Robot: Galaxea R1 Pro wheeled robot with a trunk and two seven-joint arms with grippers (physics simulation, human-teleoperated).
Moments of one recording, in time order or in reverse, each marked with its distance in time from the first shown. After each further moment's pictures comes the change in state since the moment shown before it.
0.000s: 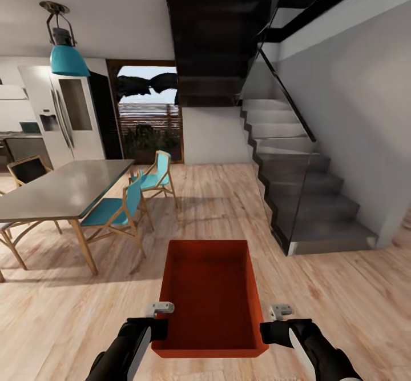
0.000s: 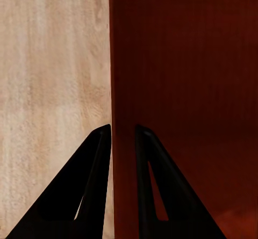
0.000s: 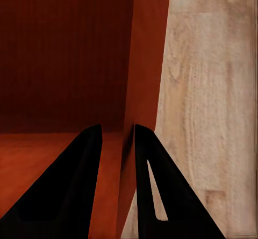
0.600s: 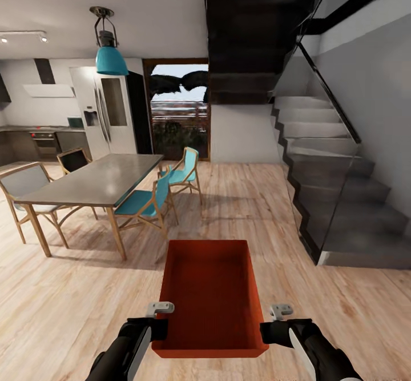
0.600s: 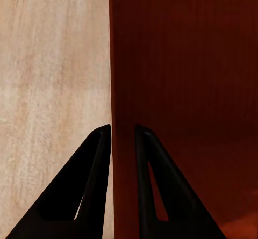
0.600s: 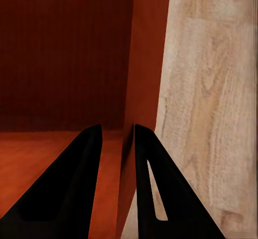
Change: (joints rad) left arm 0.000 -0.001 0.000 0.000 0.001 0.001 0.002; right arm 0.000 -0.001 0.001 0.000 -0.001 0.000 0.000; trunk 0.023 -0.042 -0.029
